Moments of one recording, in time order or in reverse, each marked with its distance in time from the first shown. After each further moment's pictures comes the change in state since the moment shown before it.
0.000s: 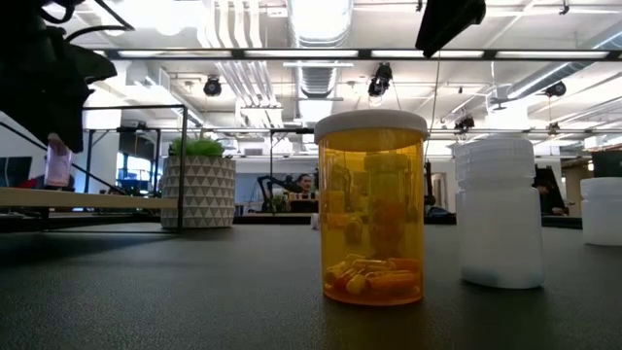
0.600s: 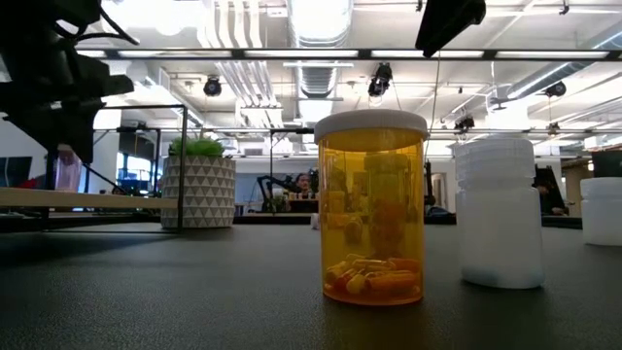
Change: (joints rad) left arm 0.001 0.144 0.000 0.039 -0.019 -0.198; right arm 0.000 0.000 0.000 0.001 0.000 0.003
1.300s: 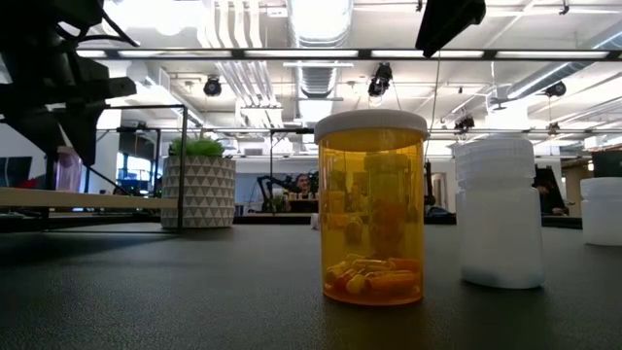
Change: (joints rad) left arm 0.000 0.017 0.000 0.011 0.010 -0.038; right arm 0.000 0.000 0.000 -0.001 -0.001 -0.003
